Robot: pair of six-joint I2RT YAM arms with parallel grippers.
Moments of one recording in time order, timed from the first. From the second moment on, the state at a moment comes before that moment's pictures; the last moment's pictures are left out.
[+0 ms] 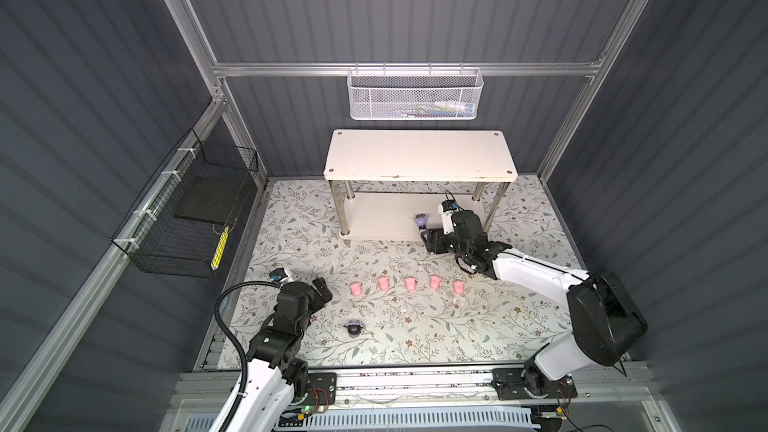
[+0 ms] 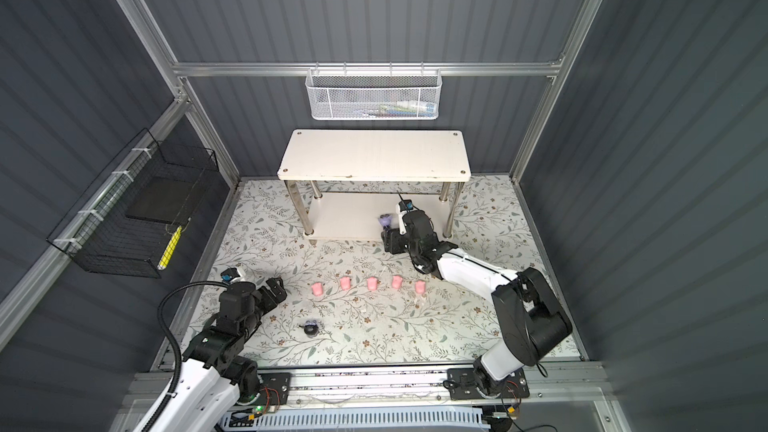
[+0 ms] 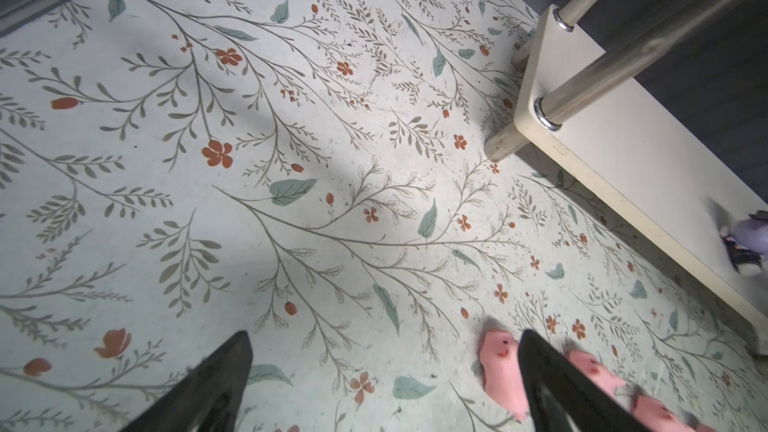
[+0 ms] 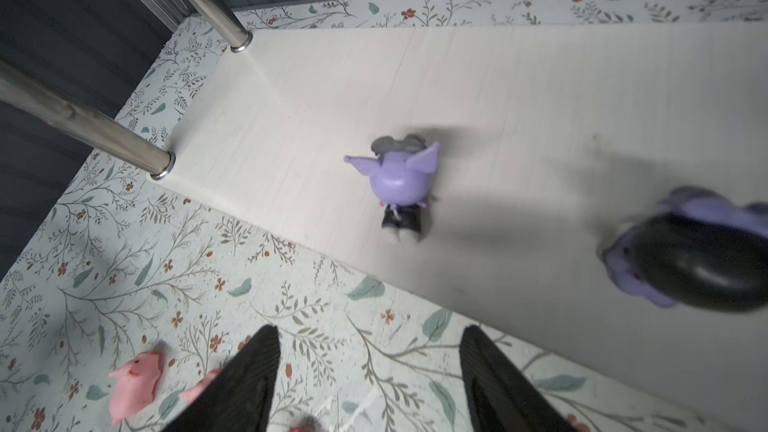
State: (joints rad) left arm -0.30 0.46 0.30 -0.51 -0.24 -0.71; right arm 0.56 1.52 0.87 0.05 -0.02 0.36
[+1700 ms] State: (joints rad) left arm -0.79 0.89 0.71 -0.91 -0.27 -0.94; right arm 0.58 1.30 0.61 0.11 0.00 0.38
